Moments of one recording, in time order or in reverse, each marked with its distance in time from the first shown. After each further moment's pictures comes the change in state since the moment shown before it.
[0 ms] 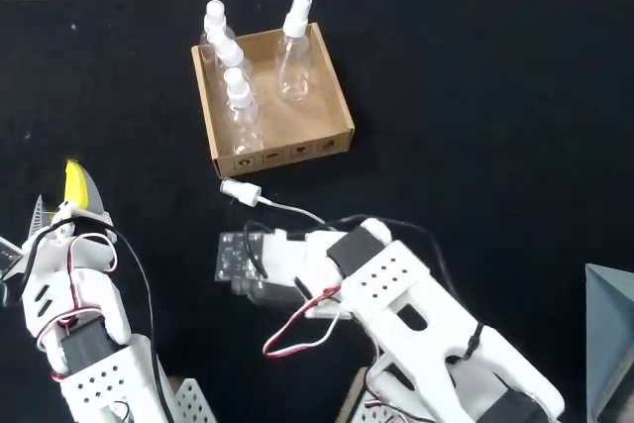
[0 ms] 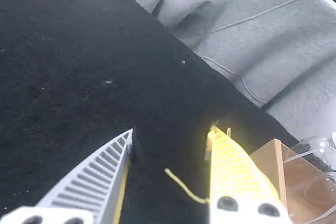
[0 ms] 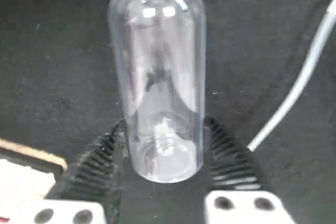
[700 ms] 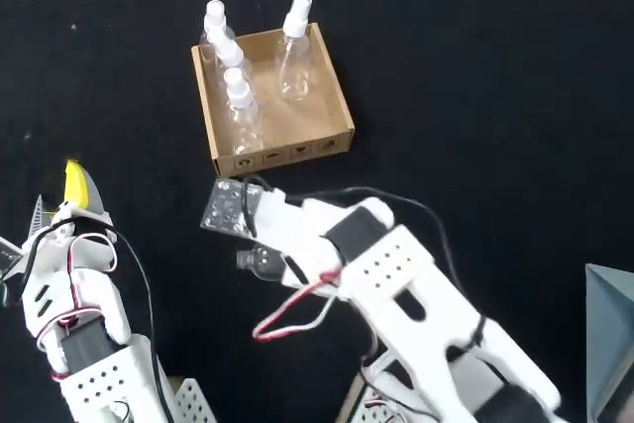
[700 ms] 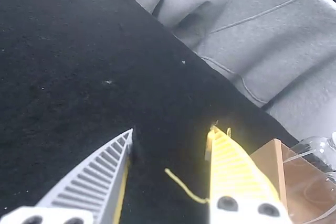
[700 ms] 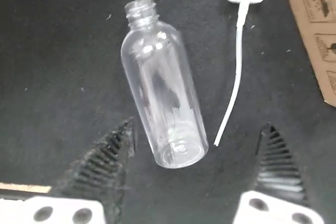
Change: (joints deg) left arm 0.0 0.0 0.0 0.0 0.0; right arm -0.1 4.0 -13.1 2.5 -12.0
